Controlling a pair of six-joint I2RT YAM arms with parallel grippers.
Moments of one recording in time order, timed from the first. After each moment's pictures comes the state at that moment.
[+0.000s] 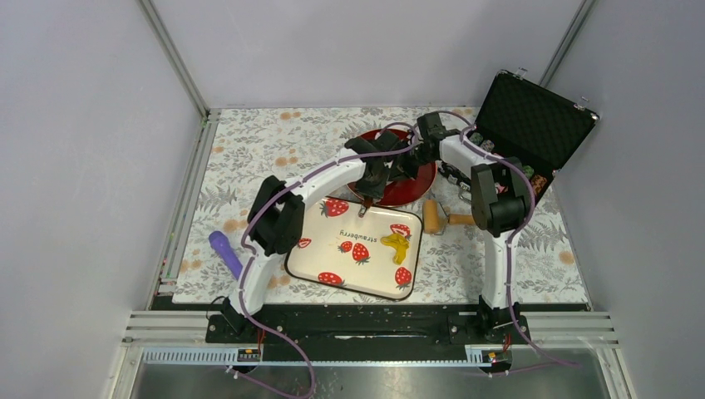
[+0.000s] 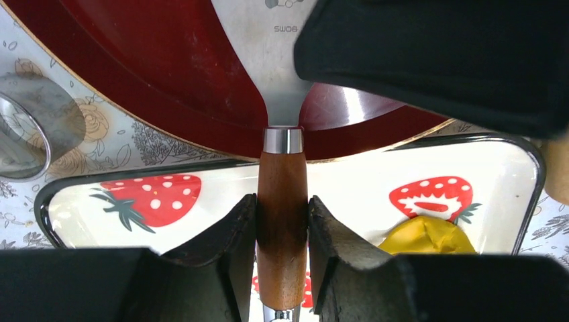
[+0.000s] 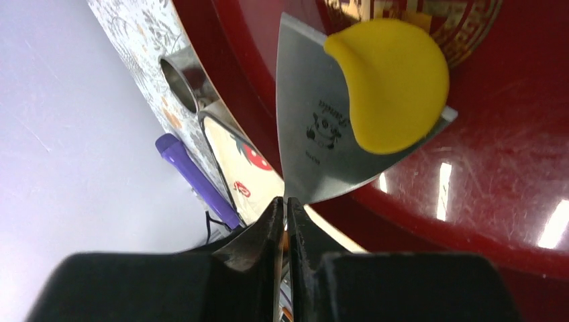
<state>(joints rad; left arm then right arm) -0.77 2.20 1.95 -0.98 -0.14 -0.38 0.27 2.16 1.62 -0.56 -0.70 0.72</state>
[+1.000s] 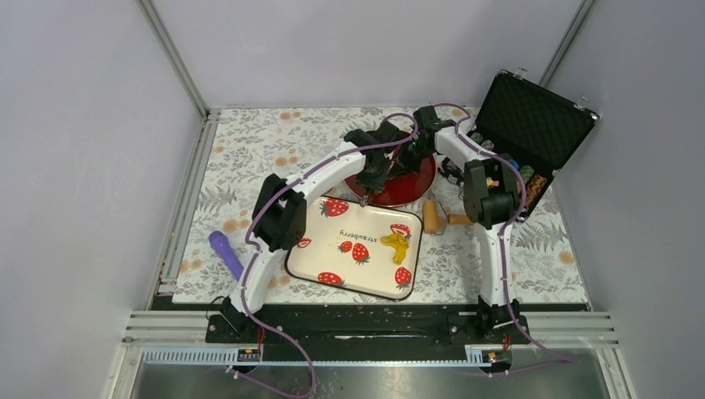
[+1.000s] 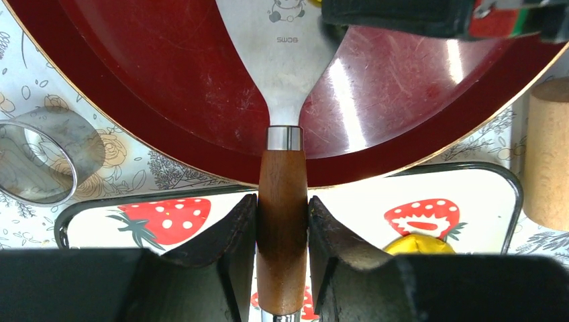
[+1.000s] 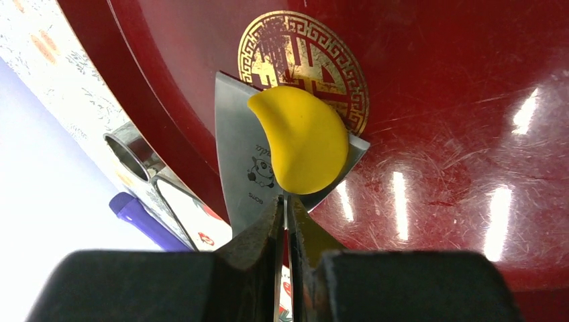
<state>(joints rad) -0.74 2.27 2.11 -1.02 -0.13 -0.36 0.27 2.31 1.85 -0.73 -0.48 0.69</state>
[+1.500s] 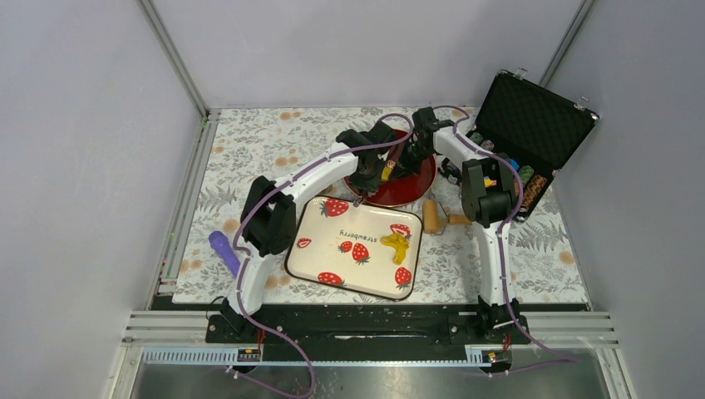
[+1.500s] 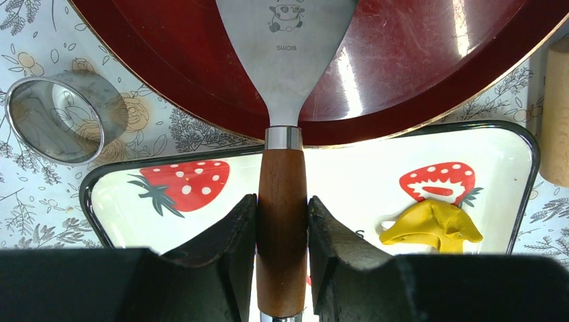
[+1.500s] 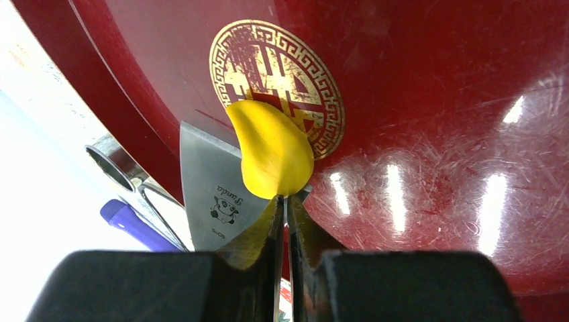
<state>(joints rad) -0.73 2.17 1.99 -1.03 -0.14 -0.35 0.27 2.35 1.88 -0.77 -0.45 0.68</state>
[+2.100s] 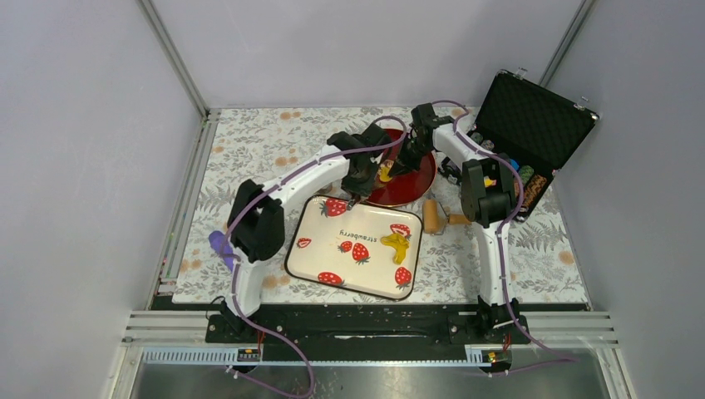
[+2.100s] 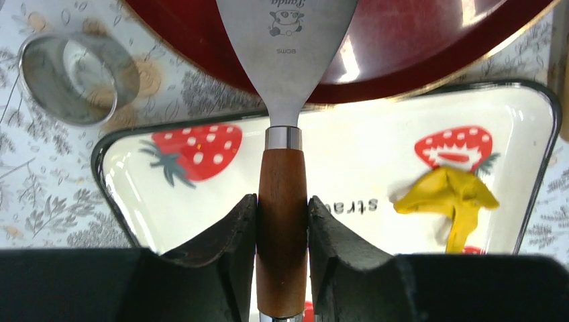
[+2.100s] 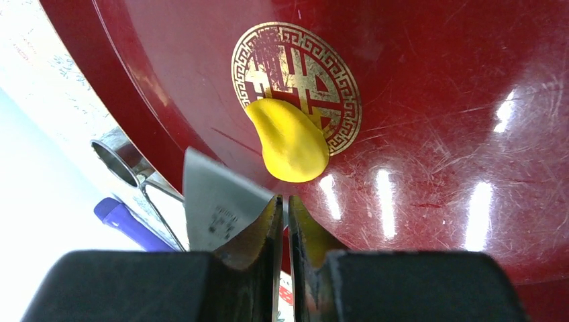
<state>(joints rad) -0.73 2.10 1.90 -1.03 -0.14 -0.34 0.28 2.35 1.93 -0.80 -0.44 0.65</state>
